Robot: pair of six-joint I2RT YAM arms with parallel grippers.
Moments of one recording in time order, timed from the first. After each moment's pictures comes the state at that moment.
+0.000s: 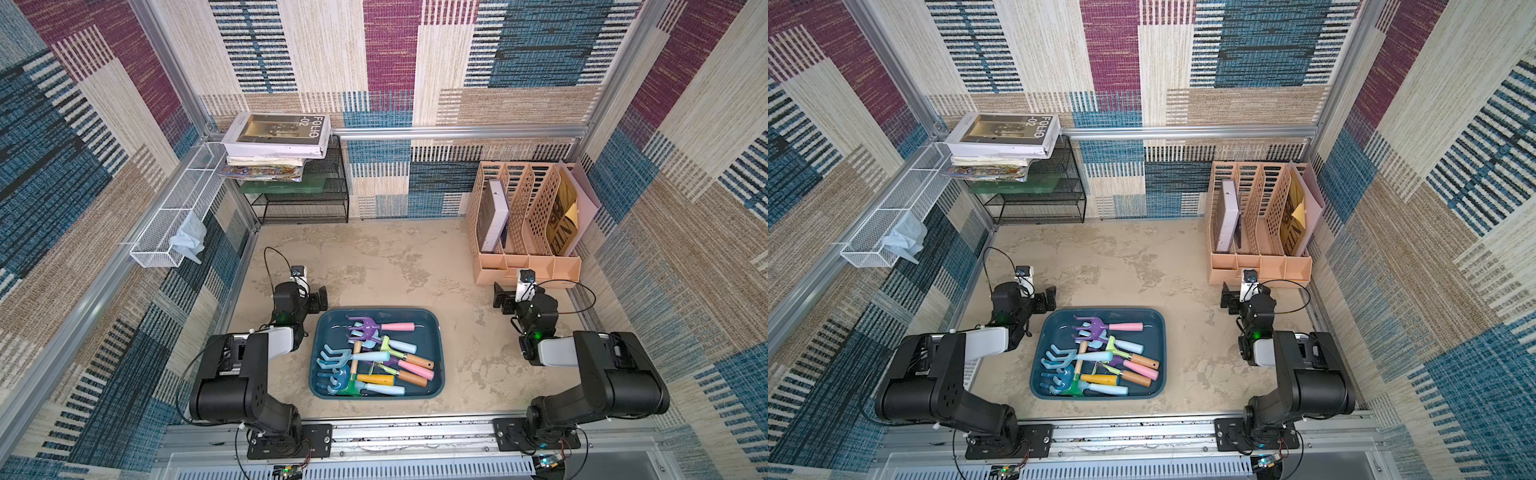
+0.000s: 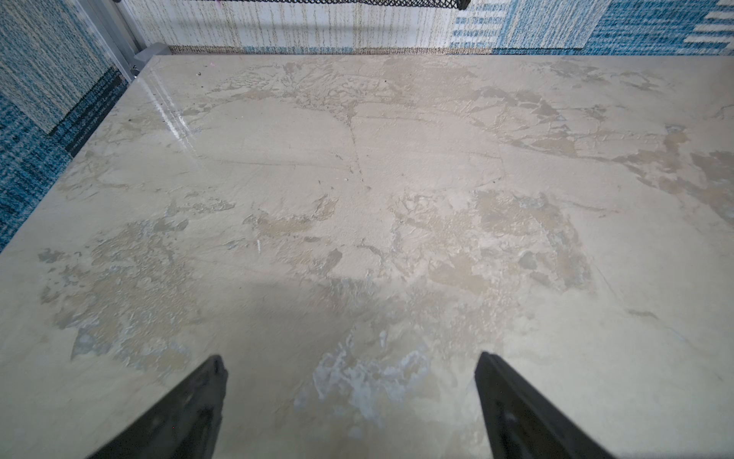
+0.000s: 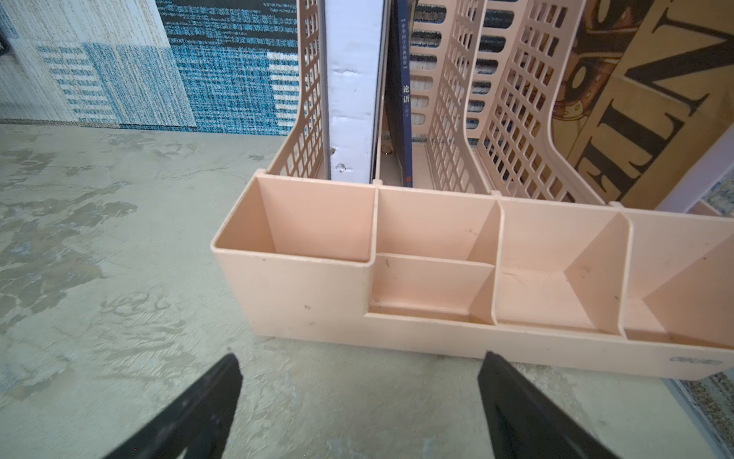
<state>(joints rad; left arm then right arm) 0.03 1.52 0.50 0.53 0.05 0.01 -0.03 1.49 0.28 0.98 0.01 -0.07</state>
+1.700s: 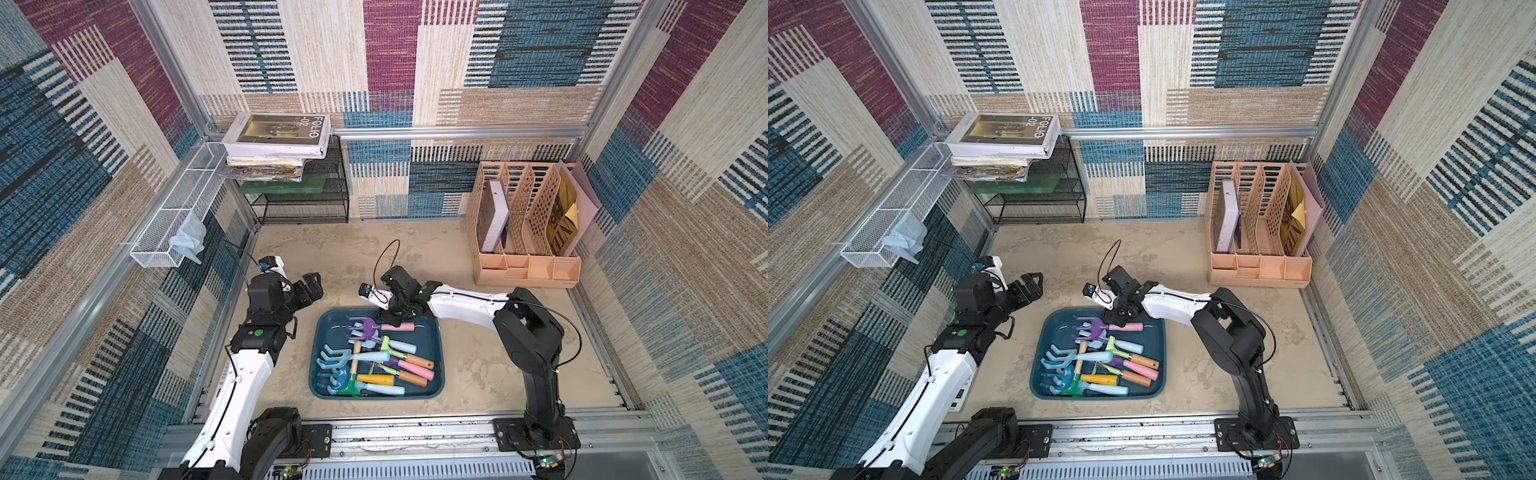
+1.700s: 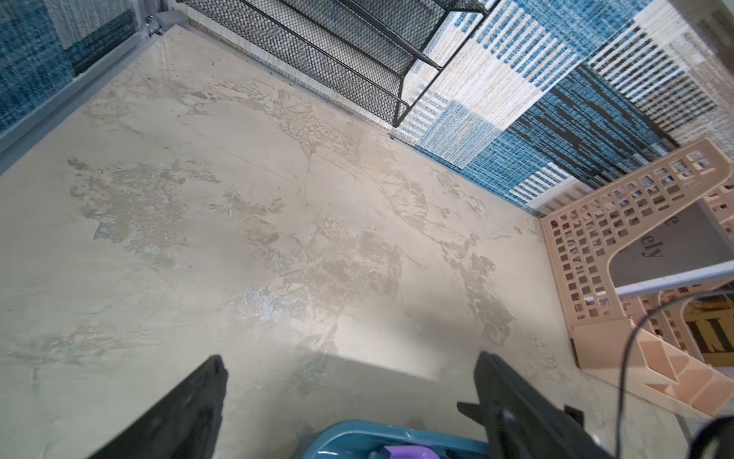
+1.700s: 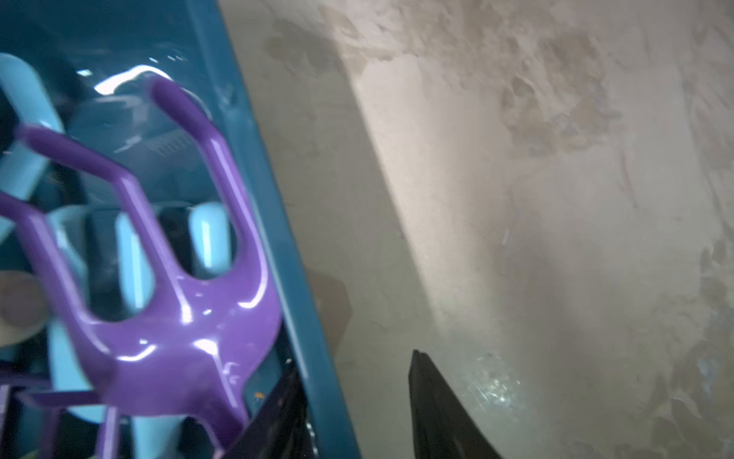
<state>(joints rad) 0.01 0.94 0.71 -0.24 0.14 -0.46 0.84 2.01 1.38 -0.30 -0.09 -0.38</state>
